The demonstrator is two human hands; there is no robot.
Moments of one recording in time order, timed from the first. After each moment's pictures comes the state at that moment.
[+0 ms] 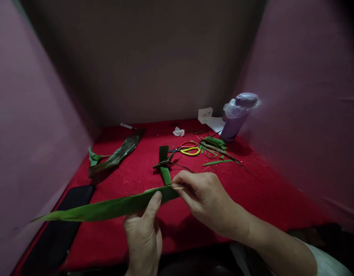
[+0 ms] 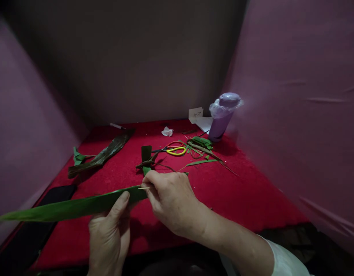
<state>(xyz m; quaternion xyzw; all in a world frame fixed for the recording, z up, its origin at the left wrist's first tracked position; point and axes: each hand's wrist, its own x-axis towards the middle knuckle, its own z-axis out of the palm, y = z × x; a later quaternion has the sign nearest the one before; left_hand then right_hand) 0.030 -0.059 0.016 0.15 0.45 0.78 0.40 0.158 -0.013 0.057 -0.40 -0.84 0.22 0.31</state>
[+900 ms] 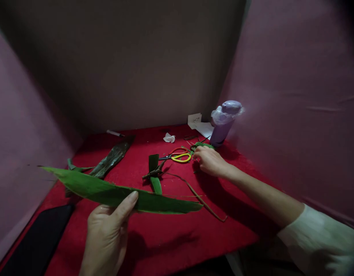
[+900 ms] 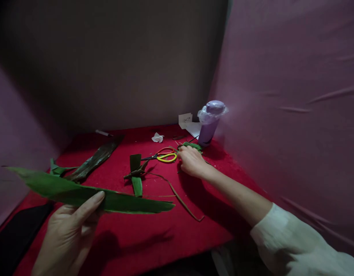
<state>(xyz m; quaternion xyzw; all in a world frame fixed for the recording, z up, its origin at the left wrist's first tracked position) -0.017 -0.032 0.042 0.18 0.50 0.72 0.45 0.224 0.116 0.030 -0.52 -0.85 -0.02 0.05</state>
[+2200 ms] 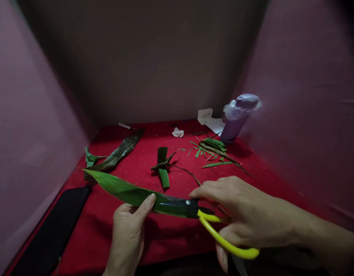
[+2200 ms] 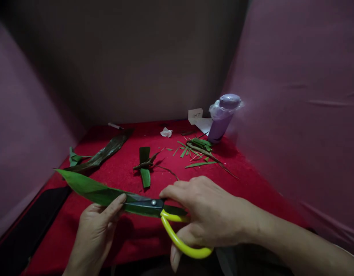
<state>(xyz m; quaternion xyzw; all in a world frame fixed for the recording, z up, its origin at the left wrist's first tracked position) -0.005 -0.054 0.010 0.17 0.50 0.69 0.49 0.222 -0.009 0.085 -0.32 -0.91 0.23 0.14</state>
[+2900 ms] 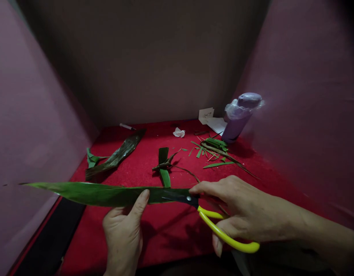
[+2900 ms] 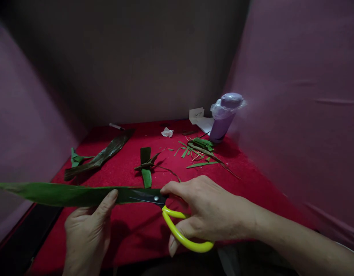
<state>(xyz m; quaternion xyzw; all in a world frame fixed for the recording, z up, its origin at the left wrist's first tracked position) -0.005 -0.050 0.013 0.20 0.55 0.75 0.31 0.221 -0.002 0.087 -0.36 -0.88 0.31 0.06</state>
